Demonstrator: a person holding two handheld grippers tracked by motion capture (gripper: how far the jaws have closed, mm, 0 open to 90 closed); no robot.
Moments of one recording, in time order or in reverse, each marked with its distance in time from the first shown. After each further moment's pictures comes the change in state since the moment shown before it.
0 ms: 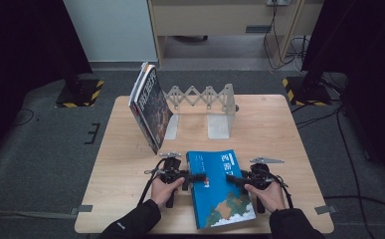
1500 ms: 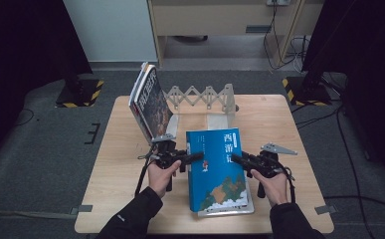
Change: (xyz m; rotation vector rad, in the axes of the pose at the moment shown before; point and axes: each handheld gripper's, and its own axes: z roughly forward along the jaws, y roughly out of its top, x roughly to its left) left arm -0.037 0.055 -0.037 -0.174 0.019 0.148; right arm 0.005 0.041 -0.027 -0.273 0.045 -0.069
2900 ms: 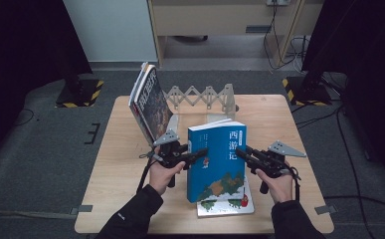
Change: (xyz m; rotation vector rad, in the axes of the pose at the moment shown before) left arm -0.022 0.007 0.001 -0.094 0.017 0.188; right arm 0.008 0.012 -0.017 -0.135 0.027 -0.121
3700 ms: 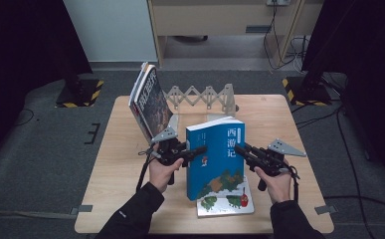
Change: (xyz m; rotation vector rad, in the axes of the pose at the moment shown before) left arm 0.002 0.005 -0.006 -0.018 -0.039 0.013; right arm 0.004 0.006 0.003 -0.052 0.017 -0.030
